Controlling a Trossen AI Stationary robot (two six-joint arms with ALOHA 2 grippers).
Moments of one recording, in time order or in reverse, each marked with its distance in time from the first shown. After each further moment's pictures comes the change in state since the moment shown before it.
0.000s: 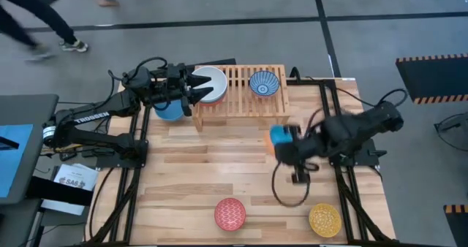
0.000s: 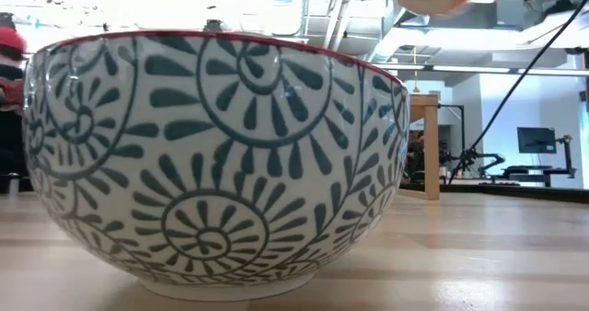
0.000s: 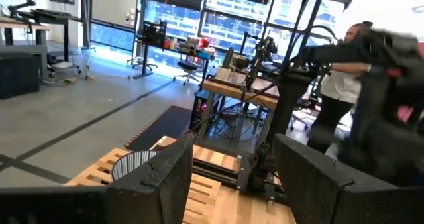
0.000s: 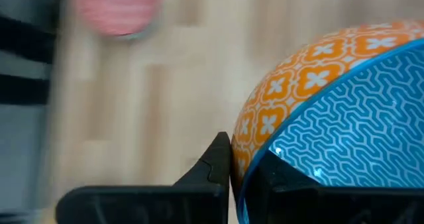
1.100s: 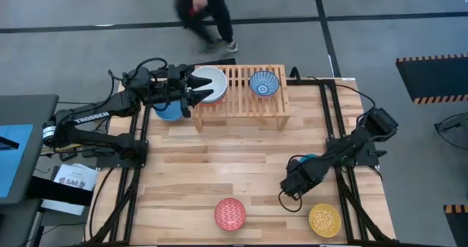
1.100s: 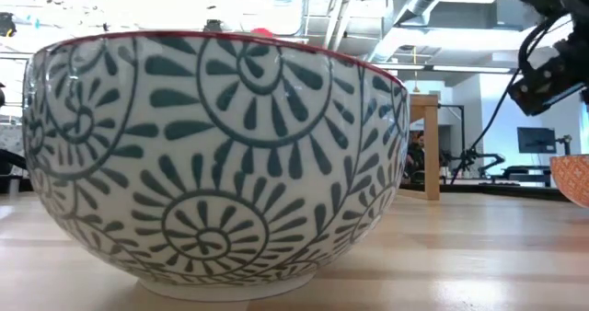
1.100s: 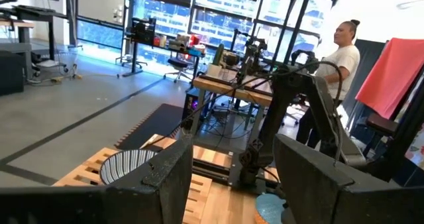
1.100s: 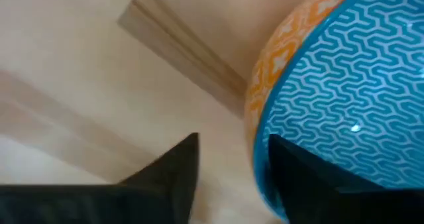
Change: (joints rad) left arm 0.000 0.000 0.000 -0.002 0.043 -0.002; right arm 0.168 0.101 -0.833 0.389 -0.291 1.115
